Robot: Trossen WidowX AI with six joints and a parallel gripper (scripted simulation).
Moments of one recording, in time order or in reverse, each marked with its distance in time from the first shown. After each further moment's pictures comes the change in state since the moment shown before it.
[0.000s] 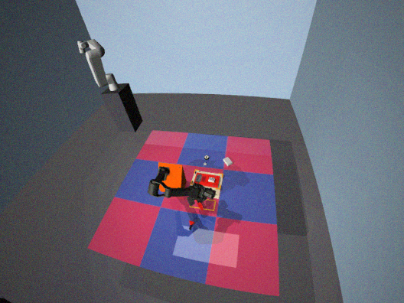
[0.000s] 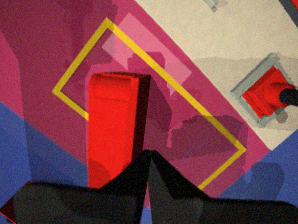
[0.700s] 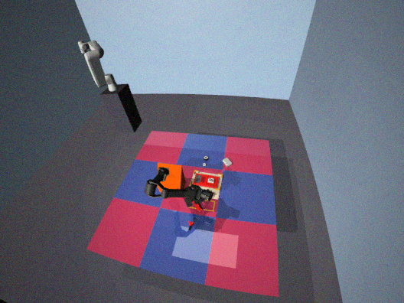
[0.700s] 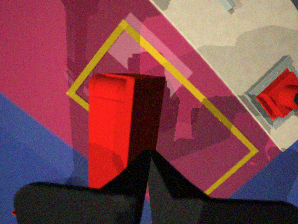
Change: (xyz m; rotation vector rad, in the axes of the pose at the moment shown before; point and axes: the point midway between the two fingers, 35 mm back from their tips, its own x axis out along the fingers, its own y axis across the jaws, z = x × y) arm 0.000 0.014 0.000 -0.001 0.000 0.001
